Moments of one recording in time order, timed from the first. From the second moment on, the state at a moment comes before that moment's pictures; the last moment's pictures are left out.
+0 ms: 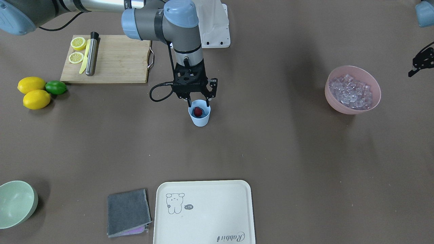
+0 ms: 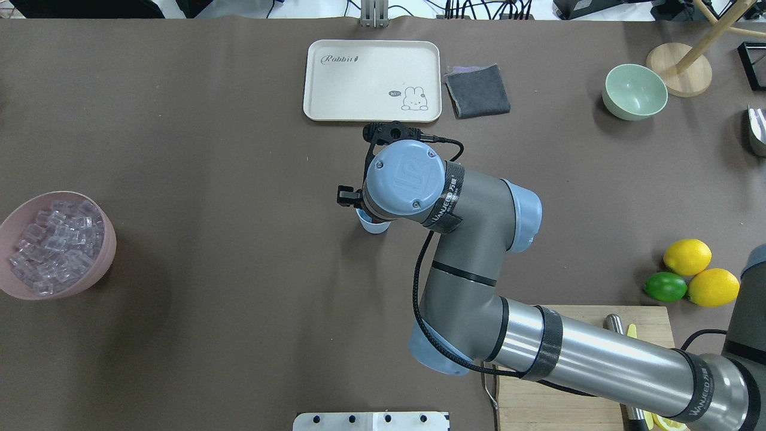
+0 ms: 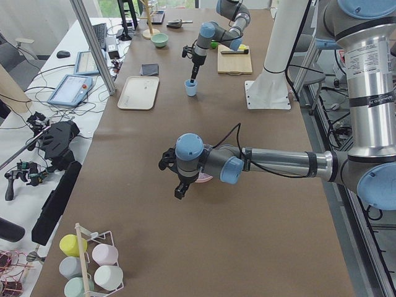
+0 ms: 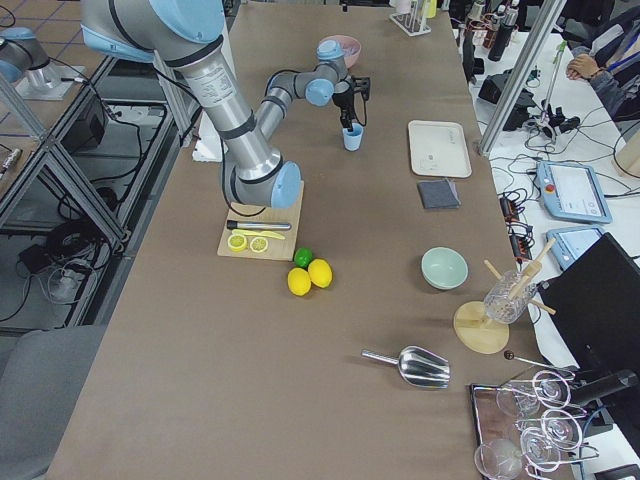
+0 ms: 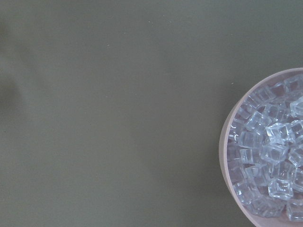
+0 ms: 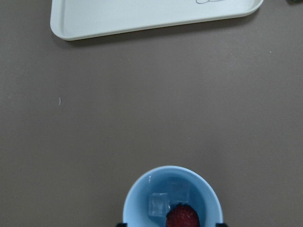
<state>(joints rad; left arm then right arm) -1.40 -1.38 -1.79 -1.87 -2.41 0.11 0.46 -0.80 1.64 -1.49 1.64 1.36</state>
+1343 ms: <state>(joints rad) -1.54 -1.36 -1.79 -1.50 -2.39 0.42 0.83 -1.04 1.77 -1.49 2.02 0.91</state>
